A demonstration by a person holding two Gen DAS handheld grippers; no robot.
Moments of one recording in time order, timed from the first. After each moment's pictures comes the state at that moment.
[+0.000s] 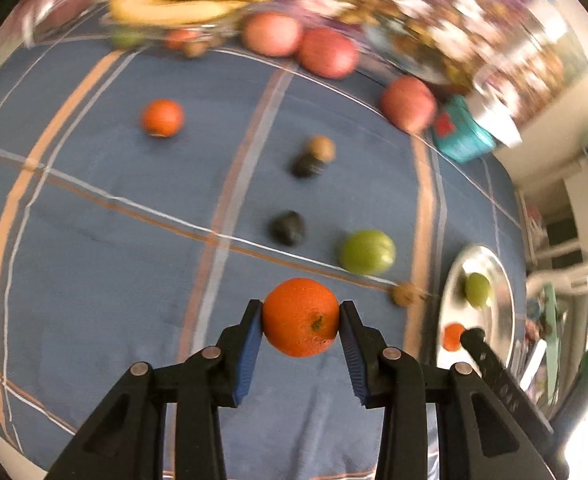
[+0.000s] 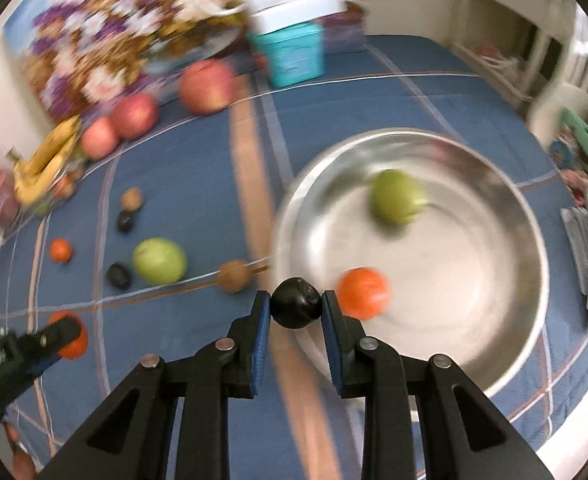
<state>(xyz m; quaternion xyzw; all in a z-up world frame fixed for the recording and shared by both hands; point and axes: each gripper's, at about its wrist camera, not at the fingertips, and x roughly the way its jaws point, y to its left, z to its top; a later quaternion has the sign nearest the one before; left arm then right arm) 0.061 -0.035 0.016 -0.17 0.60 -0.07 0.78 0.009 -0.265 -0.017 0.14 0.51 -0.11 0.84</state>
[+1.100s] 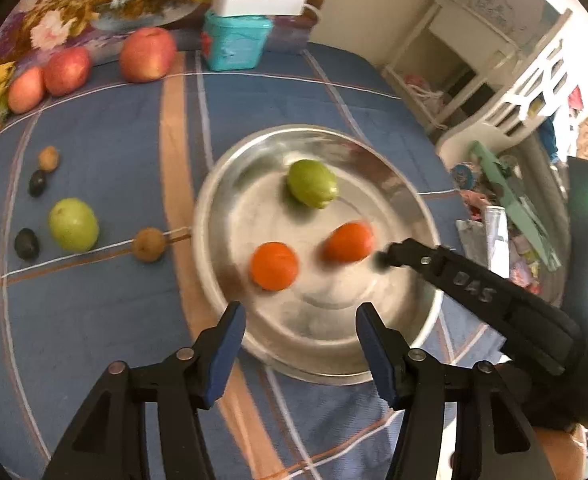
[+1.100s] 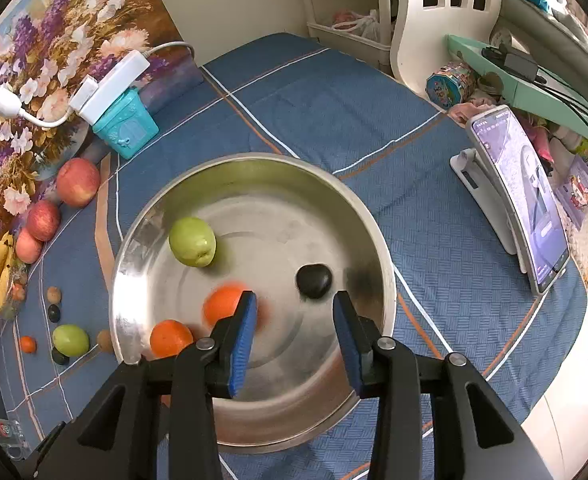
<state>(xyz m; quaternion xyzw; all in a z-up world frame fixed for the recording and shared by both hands) 0.021 -0.221 0.009 -0.02 0.57 -0.26 0.78 -0.041 -0.395 -0.018 0.24 0.48 -0.22 0.82</state>
